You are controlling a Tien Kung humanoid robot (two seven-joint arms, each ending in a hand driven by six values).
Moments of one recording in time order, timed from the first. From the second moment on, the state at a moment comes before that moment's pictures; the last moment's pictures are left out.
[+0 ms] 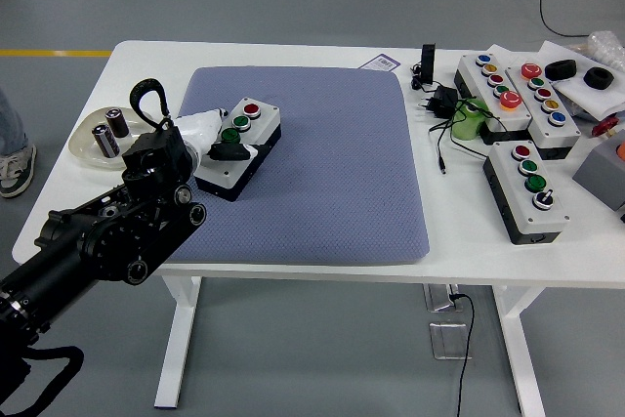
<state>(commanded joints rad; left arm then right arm) -0.84 0.07 -0.76 -0.85 1.89 -0.03 0.63 0.09 -0.16 0.38 0.22 -0.37 -0.29 -0.01</state>
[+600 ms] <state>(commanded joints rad) -0.88 0.04 -0.63 -0.77 2.02 -0.03 0.62 0.09 -0.16 0.37 0.21 -0.37 -0.29 -0.01</state>
